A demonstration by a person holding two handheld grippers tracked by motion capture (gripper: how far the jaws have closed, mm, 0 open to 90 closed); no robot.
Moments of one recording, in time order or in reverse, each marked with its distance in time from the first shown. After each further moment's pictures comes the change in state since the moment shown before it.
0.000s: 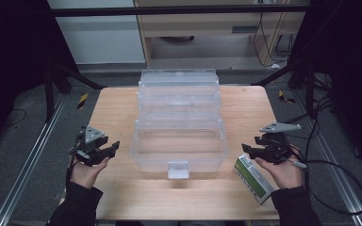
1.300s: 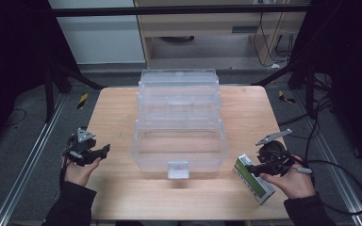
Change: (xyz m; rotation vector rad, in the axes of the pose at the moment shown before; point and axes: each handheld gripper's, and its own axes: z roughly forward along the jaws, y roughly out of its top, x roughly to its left) left arm 0.032 -0.022 0.017 0.082 0.065 -0.053; right arm 0.013 -0.013 -0.011 0.310 0.067 -0.075
